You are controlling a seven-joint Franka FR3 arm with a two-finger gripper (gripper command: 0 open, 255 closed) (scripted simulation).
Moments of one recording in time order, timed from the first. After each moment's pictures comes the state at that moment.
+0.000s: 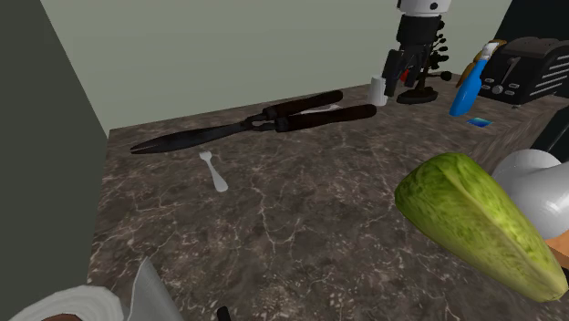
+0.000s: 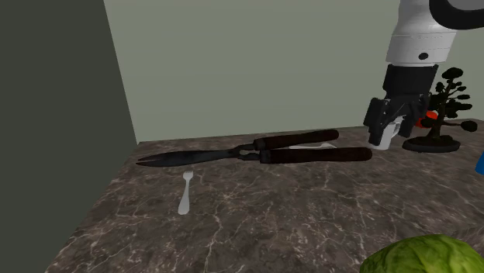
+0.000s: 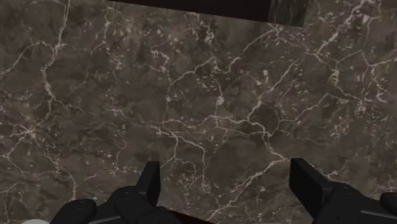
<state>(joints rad) -0.02 -0.77 0.02 -2.26 -0.05 1.51 0.16</state>
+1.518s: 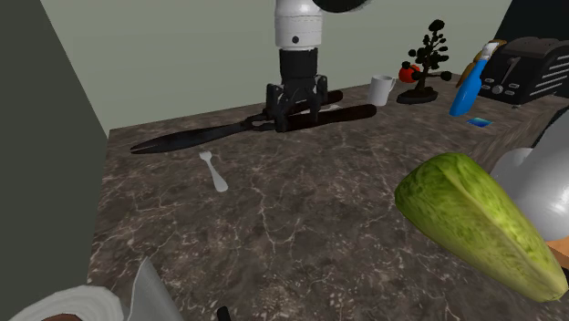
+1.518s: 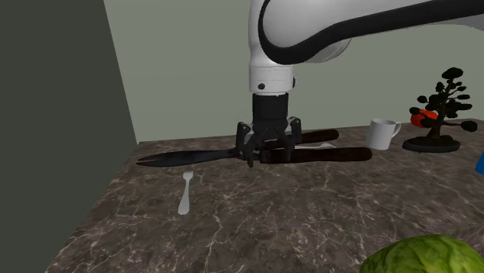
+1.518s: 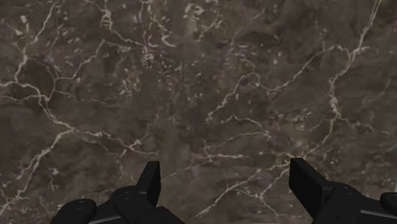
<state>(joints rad) 0.06 -0.19 0.36 -1.90 0.10 1.67 0.63</state>
